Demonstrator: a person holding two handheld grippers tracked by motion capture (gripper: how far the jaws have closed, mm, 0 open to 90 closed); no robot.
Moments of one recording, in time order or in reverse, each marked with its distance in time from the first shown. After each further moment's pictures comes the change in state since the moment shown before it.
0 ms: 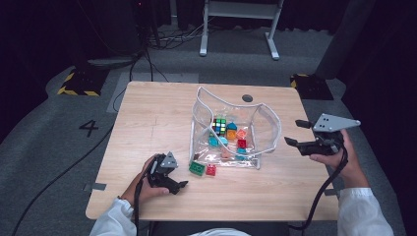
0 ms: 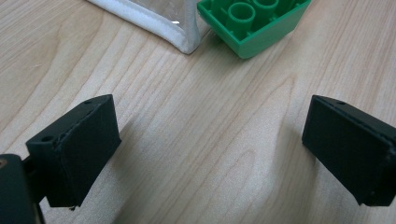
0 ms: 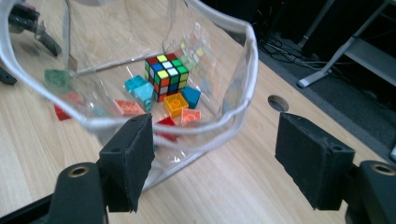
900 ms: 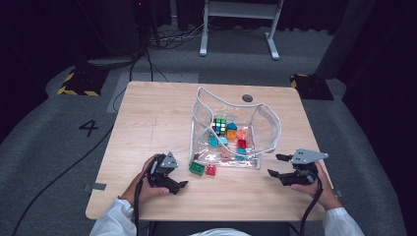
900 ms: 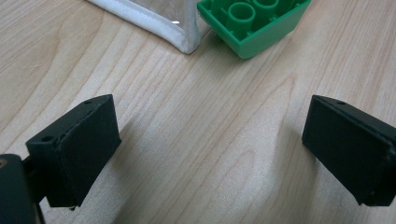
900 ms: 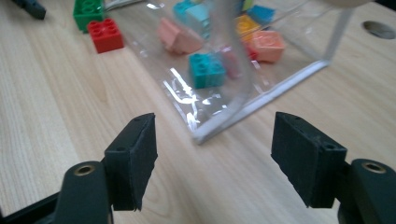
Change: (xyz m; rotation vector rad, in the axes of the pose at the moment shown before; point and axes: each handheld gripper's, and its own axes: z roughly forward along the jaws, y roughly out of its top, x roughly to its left) left arm 0.000 0.000 0.000 0.000 0.001 0.001; right arm 0.060 -0.091 0.060 0.053 0.144 0.089
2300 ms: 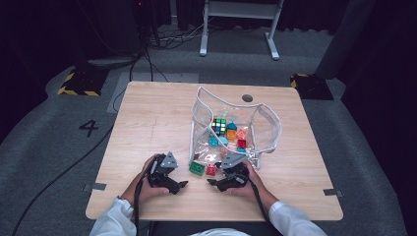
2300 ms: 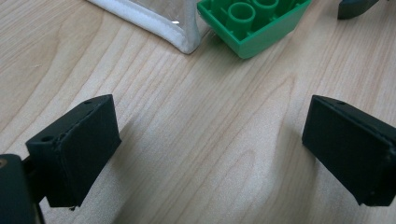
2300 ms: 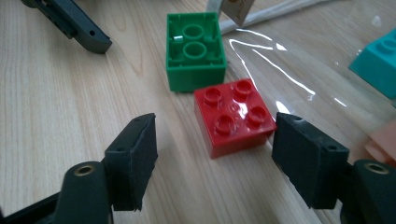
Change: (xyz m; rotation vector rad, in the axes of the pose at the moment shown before) left arm 0.000 0.000 0.000 0.000 0.000 0.000; right arm 0.096 0.060 0.153 0.079 0.183 -0.038
